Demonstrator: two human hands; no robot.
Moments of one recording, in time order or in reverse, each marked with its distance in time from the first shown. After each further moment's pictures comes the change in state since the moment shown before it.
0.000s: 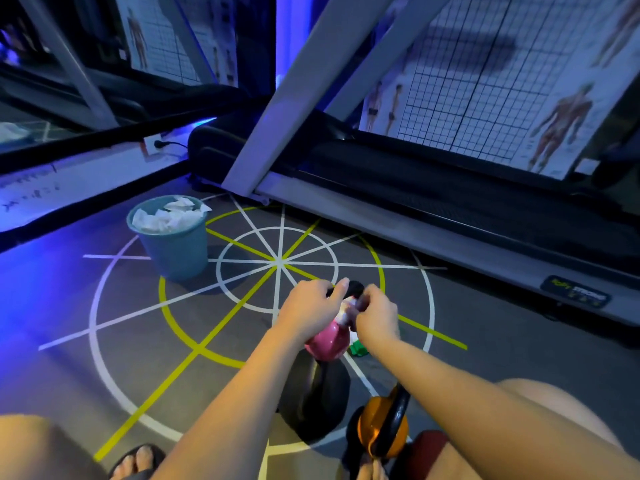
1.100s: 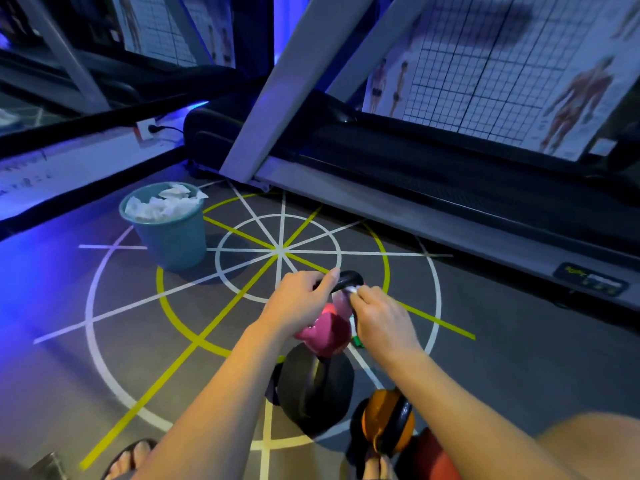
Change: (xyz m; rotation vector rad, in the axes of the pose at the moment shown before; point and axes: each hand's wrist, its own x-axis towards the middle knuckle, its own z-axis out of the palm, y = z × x) left_hand 0.001 -0.019 -0.013 -0.126 -0.025 0.000; right_hand 0.007 0.032 0.004 -0.721 0.123 -0.829
